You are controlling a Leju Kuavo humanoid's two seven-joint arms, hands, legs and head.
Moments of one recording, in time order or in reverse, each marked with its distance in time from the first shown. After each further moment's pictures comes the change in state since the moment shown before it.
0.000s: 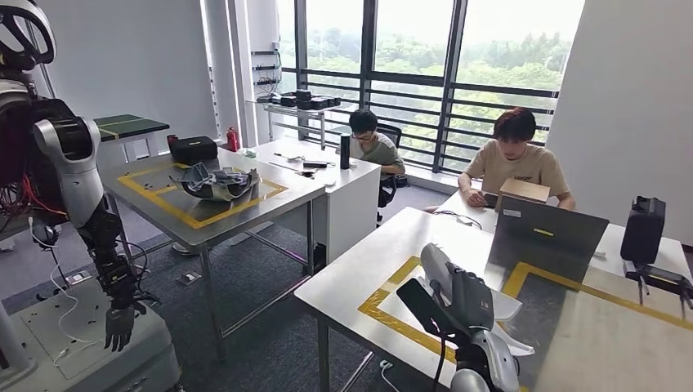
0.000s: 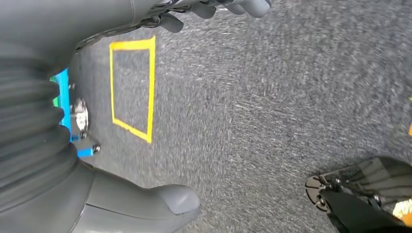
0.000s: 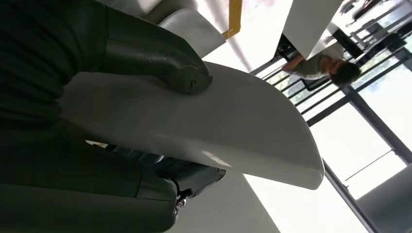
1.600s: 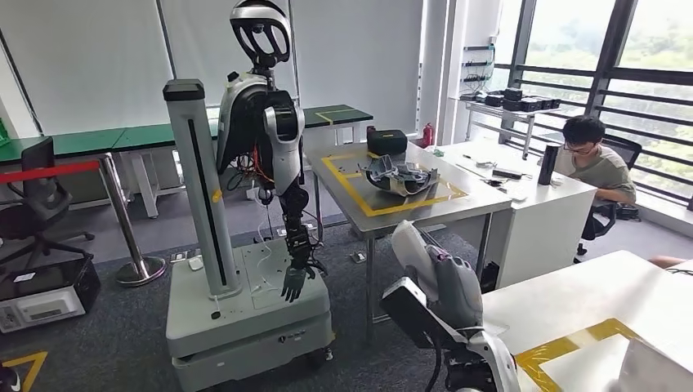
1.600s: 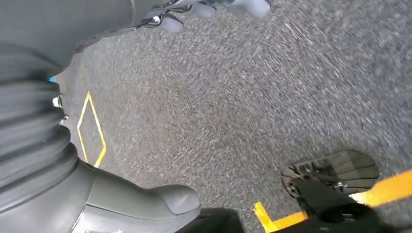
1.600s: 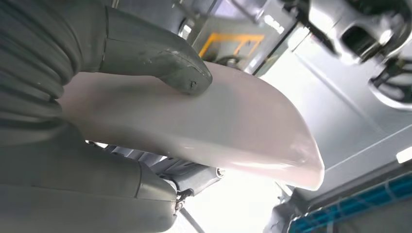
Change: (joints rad) left arm -0.007 -0.007 0.042 -0.001 0.058 0.032 0.016; right arm 0.091 0.035 0.047 -0.447 -0.043 0.172 0.014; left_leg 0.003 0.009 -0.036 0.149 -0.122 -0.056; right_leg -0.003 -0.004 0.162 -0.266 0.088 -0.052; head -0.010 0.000
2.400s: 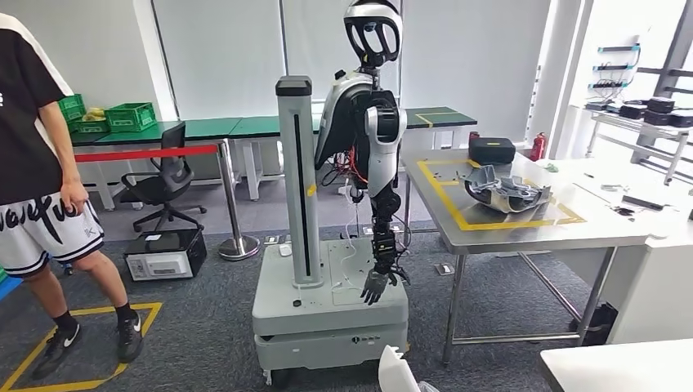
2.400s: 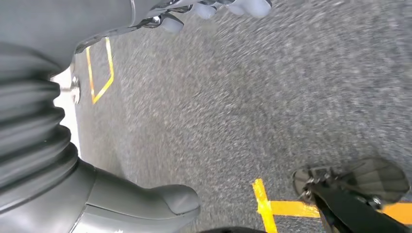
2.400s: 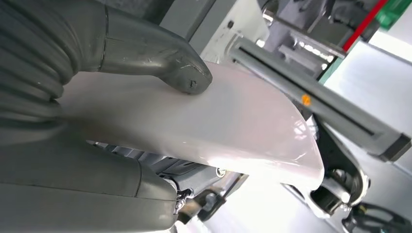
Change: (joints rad) left arm 0.059 0.012 0.004 0.001 0.037 0.042 -0.009; right arm 0.602 0.022 0.100 -0.264 -0.074 -0.138 -0.098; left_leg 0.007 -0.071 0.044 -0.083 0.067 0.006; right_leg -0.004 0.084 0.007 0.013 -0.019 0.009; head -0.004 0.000
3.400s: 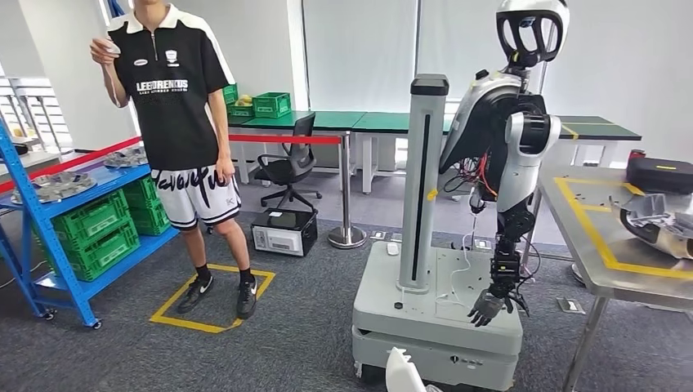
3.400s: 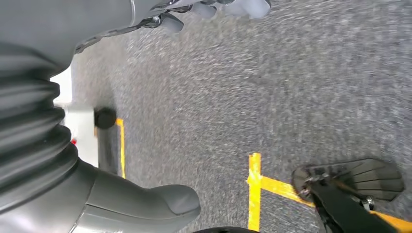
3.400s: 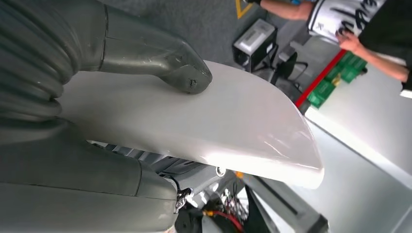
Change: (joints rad) left arm -0.003 0.001 -0.003 -0.001 0.020 0.002 -0.015; right arm 0.028 0.000 -0.021 -0.035 0.012 0.006 -0.006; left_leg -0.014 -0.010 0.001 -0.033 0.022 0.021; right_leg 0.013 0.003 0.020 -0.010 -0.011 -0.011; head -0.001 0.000
